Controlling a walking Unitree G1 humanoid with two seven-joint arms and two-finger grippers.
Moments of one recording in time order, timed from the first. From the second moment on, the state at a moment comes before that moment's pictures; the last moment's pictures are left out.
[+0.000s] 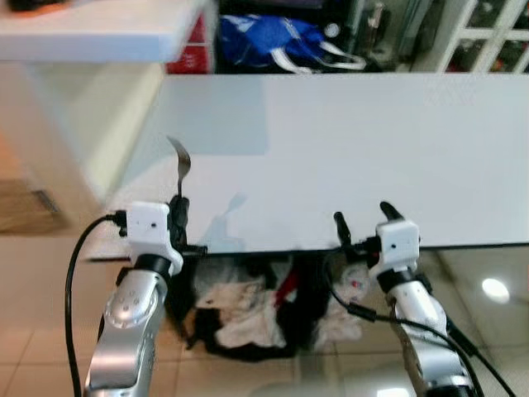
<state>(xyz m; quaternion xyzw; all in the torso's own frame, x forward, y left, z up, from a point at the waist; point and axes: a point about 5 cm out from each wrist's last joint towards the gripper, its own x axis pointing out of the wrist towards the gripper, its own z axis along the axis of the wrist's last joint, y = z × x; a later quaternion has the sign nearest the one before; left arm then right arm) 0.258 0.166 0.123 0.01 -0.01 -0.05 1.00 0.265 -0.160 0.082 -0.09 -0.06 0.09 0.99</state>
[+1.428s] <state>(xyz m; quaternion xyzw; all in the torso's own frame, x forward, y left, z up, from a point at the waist) 0.358 0.141 0.158 -0.01 0.01 -0.07 1.00 0.256 -0.165 0.075 -0.10 -0.04 0.08 0.99</state>
